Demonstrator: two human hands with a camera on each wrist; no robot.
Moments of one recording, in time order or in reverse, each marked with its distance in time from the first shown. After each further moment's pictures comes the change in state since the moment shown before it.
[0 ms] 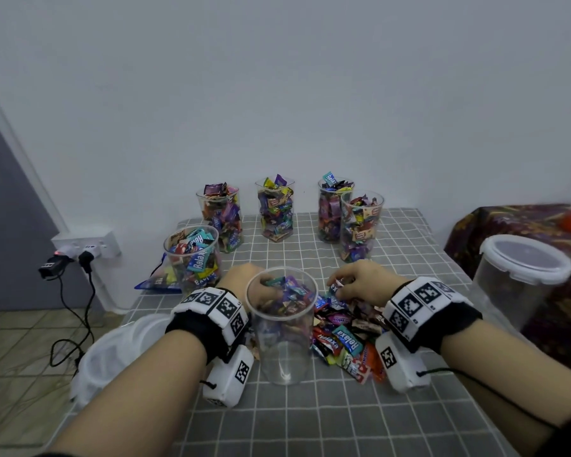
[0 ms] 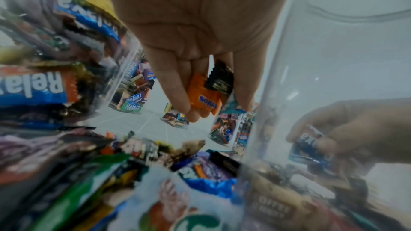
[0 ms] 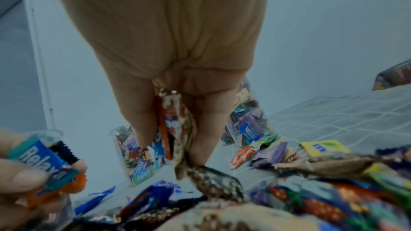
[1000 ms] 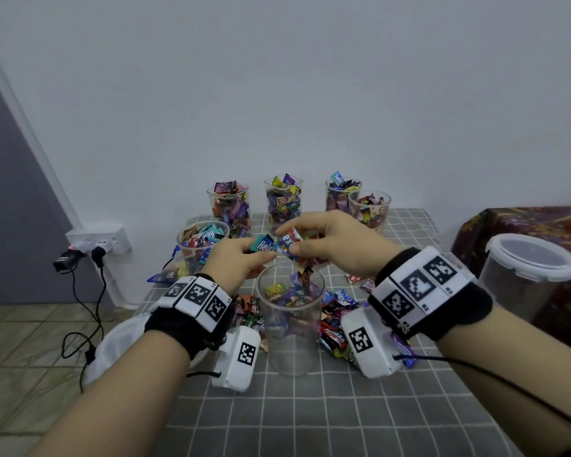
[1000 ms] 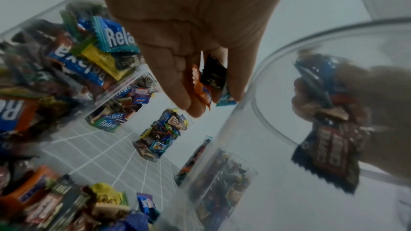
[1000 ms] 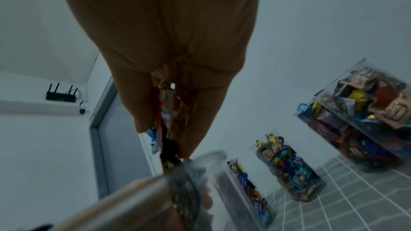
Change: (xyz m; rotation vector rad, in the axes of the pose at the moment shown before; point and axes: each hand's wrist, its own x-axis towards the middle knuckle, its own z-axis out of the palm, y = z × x) left_hand -0.036 0.005 -0.024 -0.909 0.324 -0.023; right_hand -0.042 -0.097 -0.026 0.374 0.153 -0.444
